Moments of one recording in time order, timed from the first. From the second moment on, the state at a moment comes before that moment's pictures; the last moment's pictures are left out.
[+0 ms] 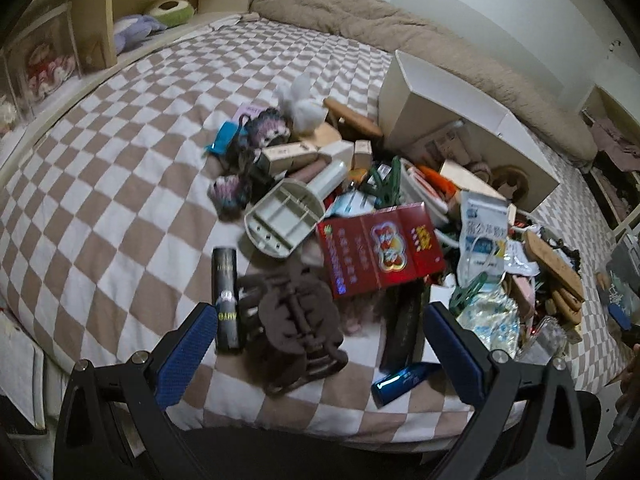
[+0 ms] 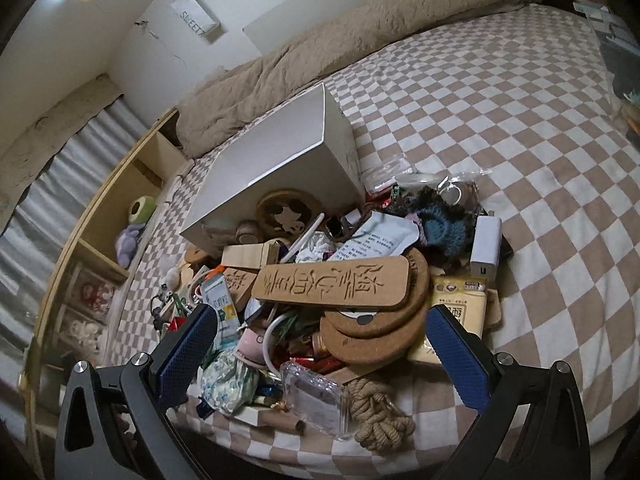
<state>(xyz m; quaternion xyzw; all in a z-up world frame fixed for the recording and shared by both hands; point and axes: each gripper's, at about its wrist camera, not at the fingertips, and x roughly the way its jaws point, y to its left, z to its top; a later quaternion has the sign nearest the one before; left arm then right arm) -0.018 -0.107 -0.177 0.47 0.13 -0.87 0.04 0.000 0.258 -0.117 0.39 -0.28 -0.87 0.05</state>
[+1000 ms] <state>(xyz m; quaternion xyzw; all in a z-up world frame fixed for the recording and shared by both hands) -0.029 -0.074 -0.249 0.53 0.10 -0.82 0.17 -0.024 0.254 -0.185 0.57 0.04 -0.82 0.02</state>
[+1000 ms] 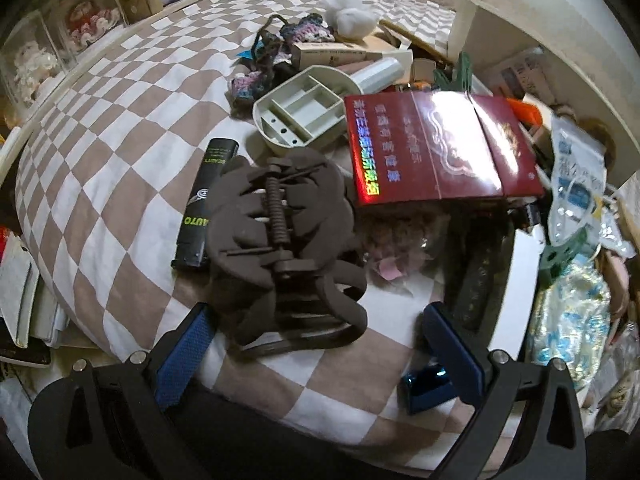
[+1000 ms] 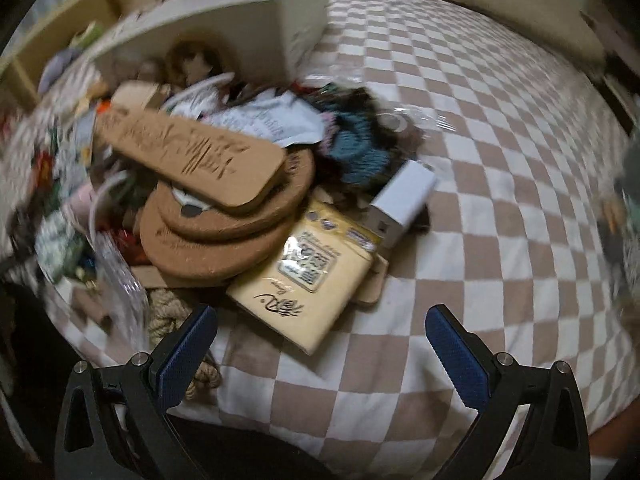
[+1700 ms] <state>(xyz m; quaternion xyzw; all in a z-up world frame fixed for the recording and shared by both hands) -0.027 -0.092 -0.246 0.53 0.13 -0.82 0.16 -0.008 0.318 -0.195 0.56 0.03 -0.83 -0.05</state>
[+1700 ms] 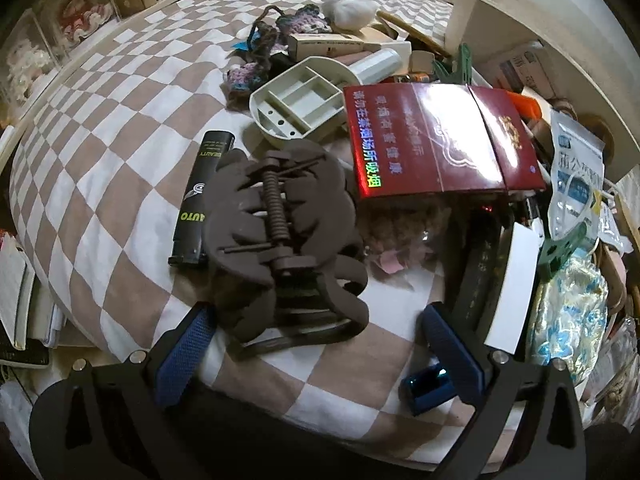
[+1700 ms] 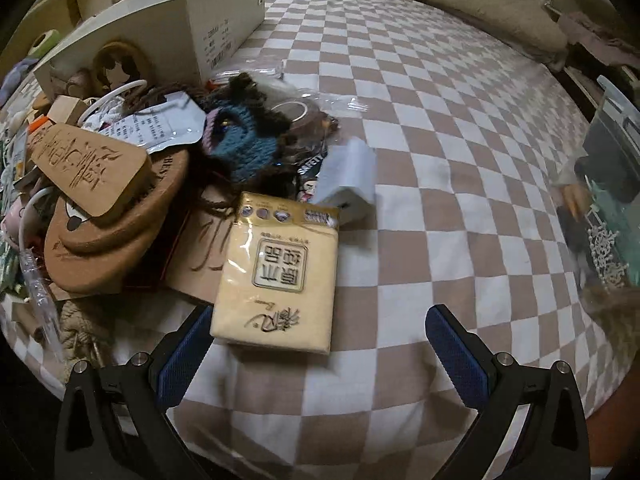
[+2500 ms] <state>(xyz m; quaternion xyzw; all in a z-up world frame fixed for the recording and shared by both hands) 0.007 -0.091 -0.230 0.49 0.16 -0.84 0.19 0.011 0.358 -0.218 0.55 -0.12 -0.82 0.02</state>
